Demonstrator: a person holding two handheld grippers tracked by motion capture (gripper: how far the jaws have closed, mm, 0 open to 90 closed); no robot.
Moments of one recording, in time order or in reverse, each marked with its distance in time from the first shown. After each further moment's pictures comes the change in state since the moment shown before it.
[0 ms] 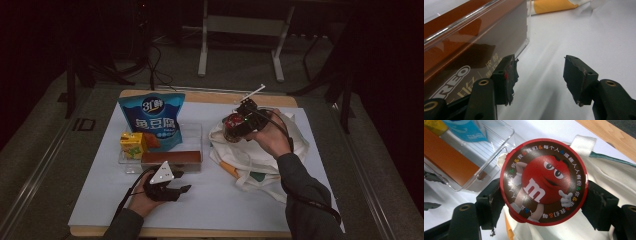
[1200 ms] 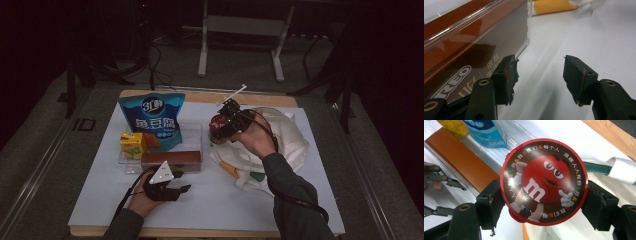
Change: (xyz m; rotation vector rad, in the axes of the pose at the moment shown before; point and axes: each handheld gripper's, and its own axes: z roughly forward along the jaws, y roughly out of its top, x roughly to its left) left arm 0.000 0.000 -0.001 -0.004 0.001 0.000; right arm 0.036 0.021 0.010 -0.003 0.043 -0.054
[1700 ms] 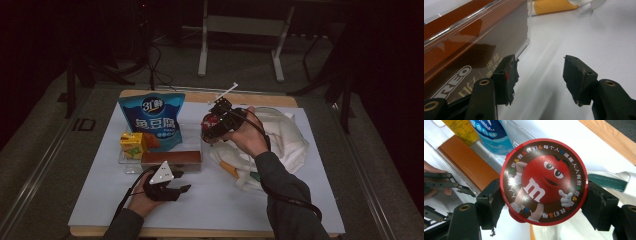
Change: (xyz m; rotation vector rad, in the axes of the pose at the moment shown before) left arm 0.000 0.000 0.000 0.002 0.004 0.004; right arm 0.016 0.014 0.002 -0.015 0.018 -0.019
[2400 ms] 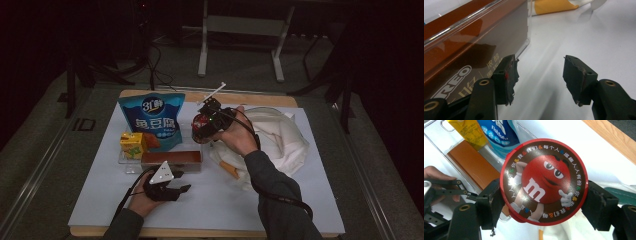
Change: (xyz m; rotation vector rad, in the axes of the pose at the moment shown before) left arm 0.000 0.000 0.000 -0.002 0.000 -0.003; right arm 0.018 0.016 0.011 0.004 0.019 -0.020
